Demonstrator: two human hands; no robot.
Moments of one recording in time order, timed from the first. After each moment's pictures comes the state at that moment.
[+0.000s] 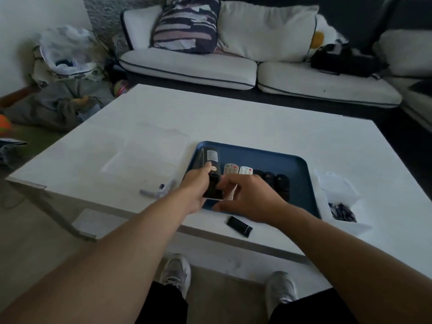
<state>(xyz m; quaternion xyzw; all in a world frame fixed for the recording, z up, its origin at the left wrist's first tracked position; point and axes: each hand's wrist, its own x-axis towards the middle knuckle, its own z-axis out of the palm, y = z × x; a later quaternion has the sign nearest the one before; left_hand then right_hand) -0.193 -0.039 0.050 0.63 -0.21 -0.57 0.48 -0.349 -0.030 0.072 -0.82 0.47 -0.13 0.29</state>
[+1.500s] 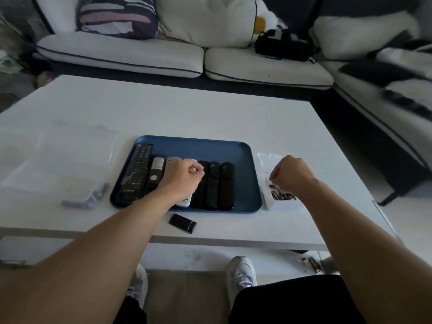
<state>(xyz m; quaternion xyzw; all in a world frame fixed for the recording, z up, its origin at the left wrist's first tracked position) -0.273 -0.073 0.024 0.64 -0.61 -0.36 0.30 -0.546 -0.093 0.051 -0.62 0.78 -0.01 0.12</state>
